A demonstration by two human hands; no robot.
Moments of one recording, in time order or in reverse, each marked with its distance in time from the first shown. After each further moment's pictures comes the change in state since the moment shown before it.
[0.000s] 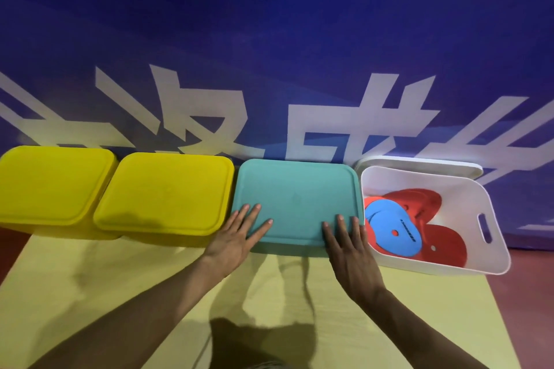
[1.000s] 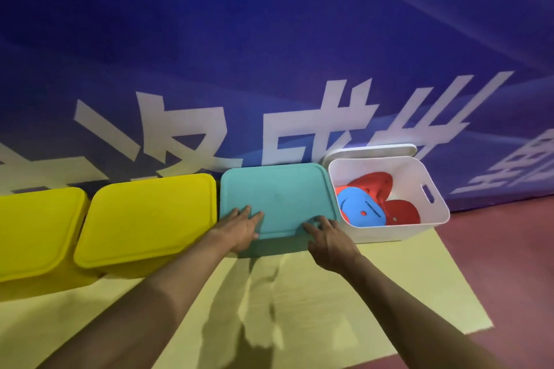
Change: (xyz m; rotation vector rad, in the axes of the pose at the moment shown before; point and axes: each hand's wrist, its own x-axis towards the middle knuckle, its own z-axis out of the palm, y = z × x) left_hand 0.020 -0.014 -0.073 -0.263 -0.225 0.058; right_hand 0.001 -0.056 -0.048 0.163 -0.236 0.300
